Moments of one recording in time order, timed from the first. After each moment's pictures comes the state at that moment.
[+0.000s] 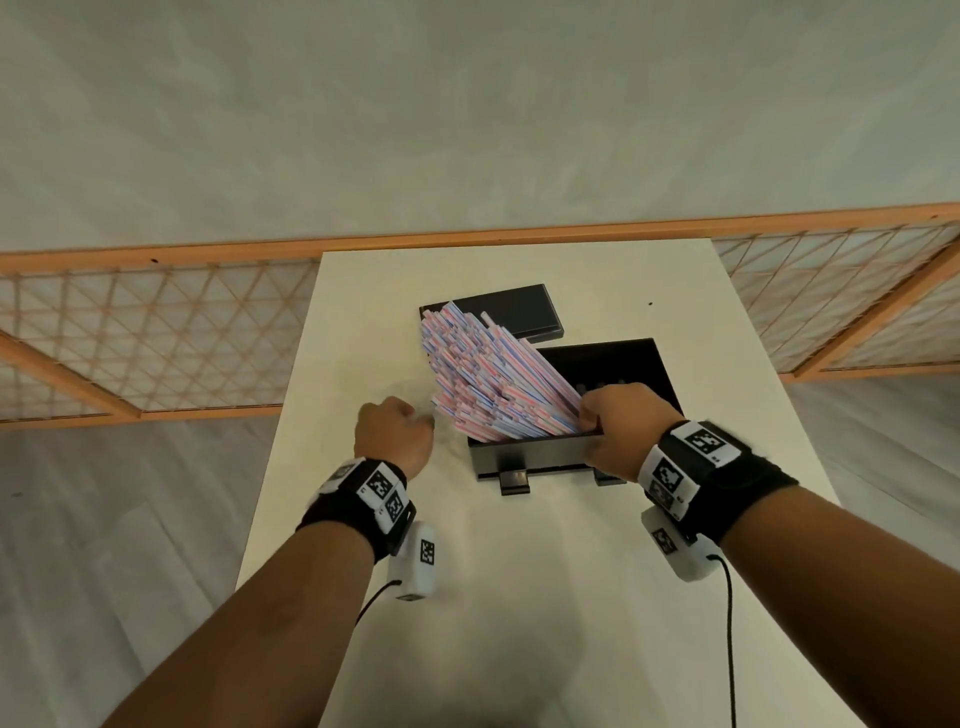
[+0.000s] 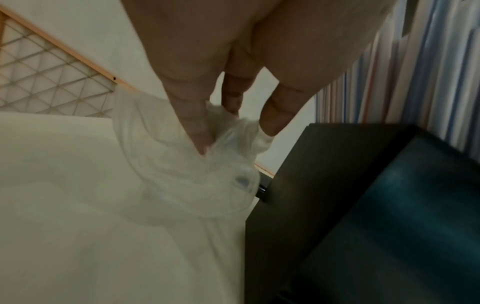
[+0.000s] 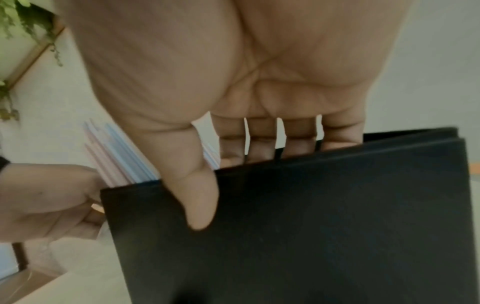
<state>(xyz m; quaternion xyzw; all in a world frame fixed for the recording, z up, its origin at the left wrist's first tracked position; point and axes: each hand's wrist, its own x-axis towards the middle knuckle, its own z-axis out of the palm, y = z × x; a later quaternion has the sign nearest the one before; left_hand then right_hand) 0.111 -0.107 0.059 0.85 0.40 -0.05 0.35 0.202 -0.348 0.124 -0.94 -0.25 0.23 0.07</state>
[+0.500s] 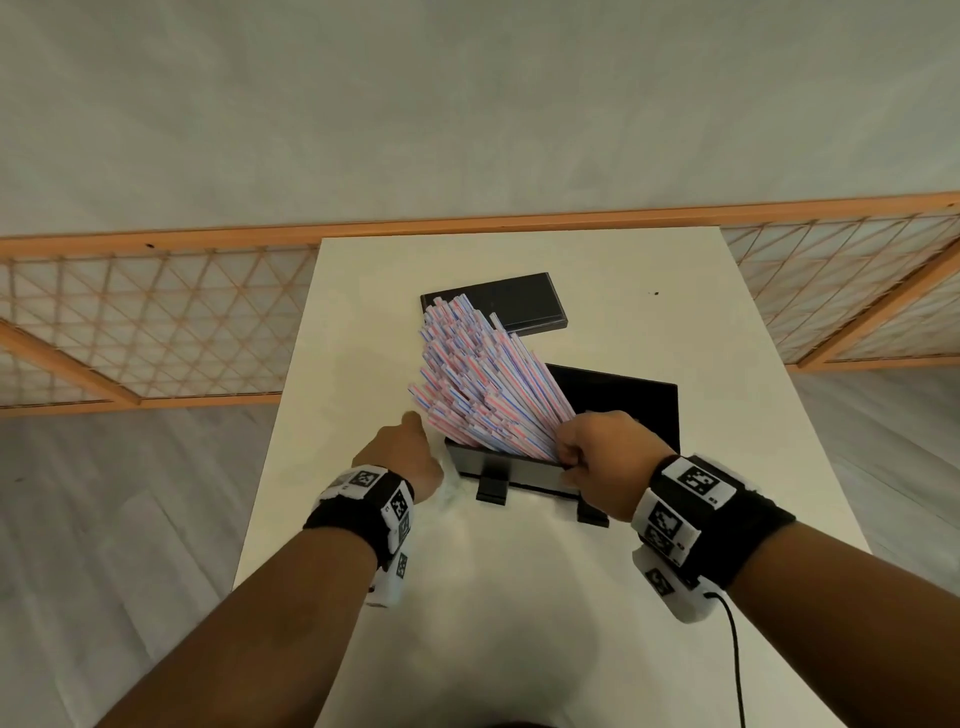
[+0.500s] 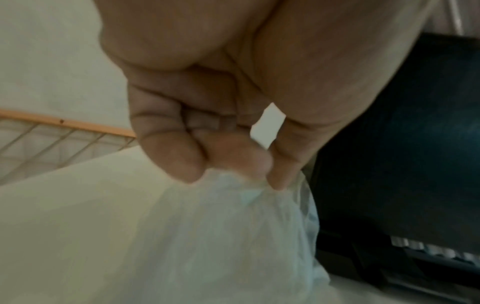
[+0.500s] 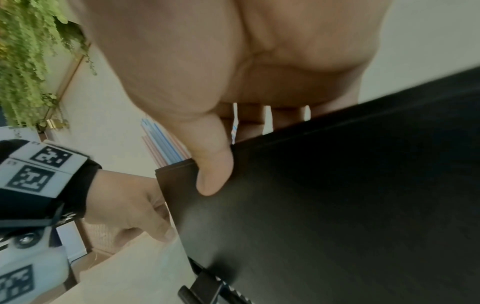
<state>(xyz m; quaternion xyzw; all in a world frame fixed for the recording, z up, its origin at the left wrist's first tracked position) 0.097 -0.106 0.040 0.92 0.26 -0.25 0.17 0.170 -0.345 0.110 -0.91 -0.32 0.25 0.12</state>
